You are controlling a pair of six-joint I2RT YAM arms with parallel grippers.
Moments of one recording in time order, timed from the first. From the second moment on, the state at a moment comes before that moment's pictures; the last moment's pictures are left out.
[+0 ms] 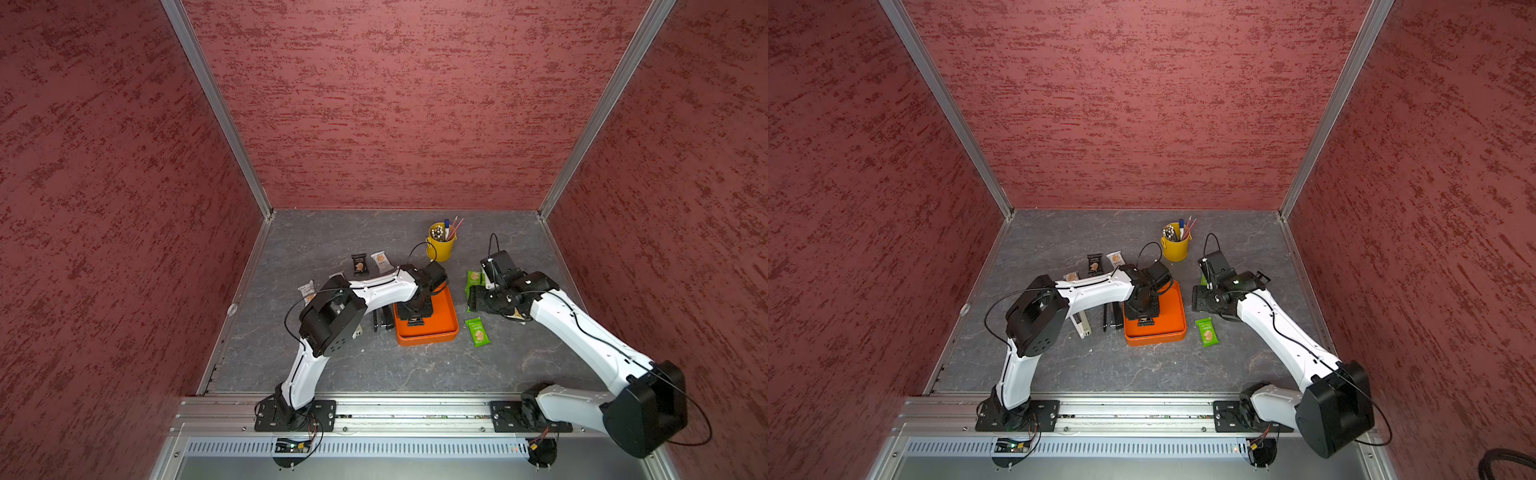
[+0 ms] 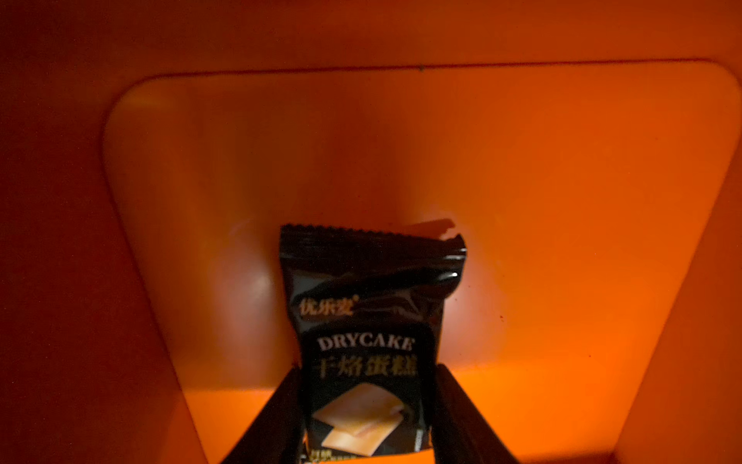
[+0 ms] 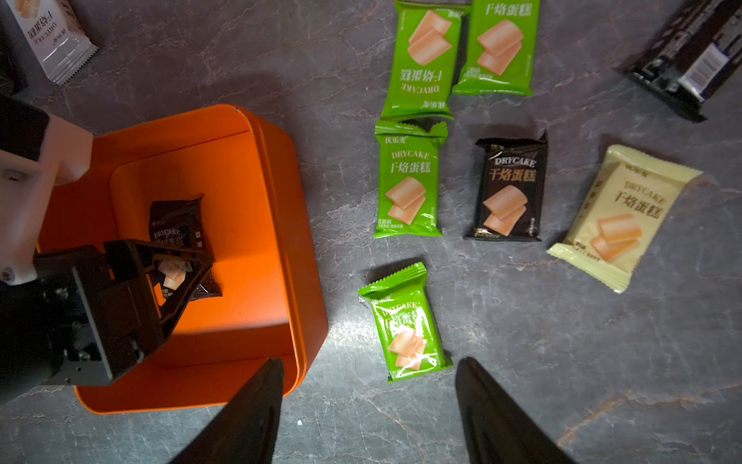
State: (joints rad) left arm -0.87 2.09 1.54 -0.87 -0.04 -0.96; right arm 0.42 1.25 1.01 -0.93 0.04 0.50
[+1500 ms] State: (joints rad) left arm -0.45 1.45 1.05 -0.90 -0.07 -0.93; right arm 0.42 1.39 1.10 -0.77 -0.10 0.61
